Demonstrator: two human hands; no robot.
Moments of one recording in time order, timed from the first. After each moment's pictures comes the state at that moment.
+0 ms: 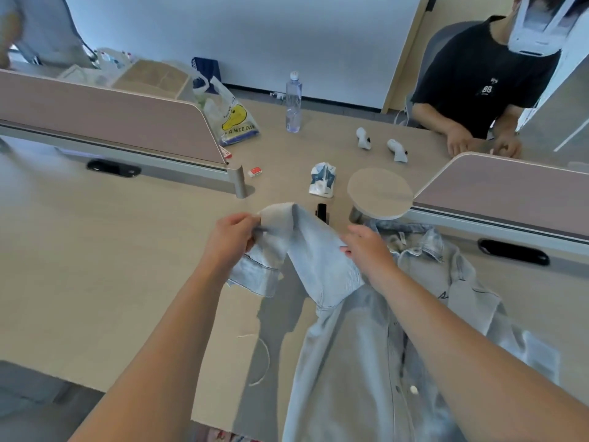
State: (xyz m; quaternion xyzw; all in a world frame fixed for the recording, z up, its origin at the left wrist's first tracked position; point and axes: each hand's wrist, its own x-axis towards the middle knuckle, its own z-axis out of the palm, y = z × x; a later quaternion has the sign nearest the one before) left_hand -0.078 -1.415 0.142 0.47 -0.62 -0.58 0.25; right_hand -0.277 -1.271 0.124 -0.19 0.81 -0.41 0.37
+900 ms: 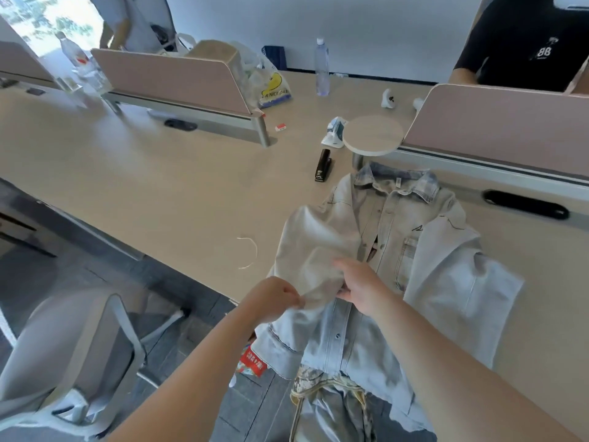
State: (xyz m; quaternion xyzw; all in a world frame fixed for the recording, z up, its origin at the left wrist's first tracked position) left_hand -0.067 -1.063 0.082 0.54 -0.73 -0.41 -0.09; right_hand -0.256 -1.015 0.038 -0.07 0.64 -0.46 0.62
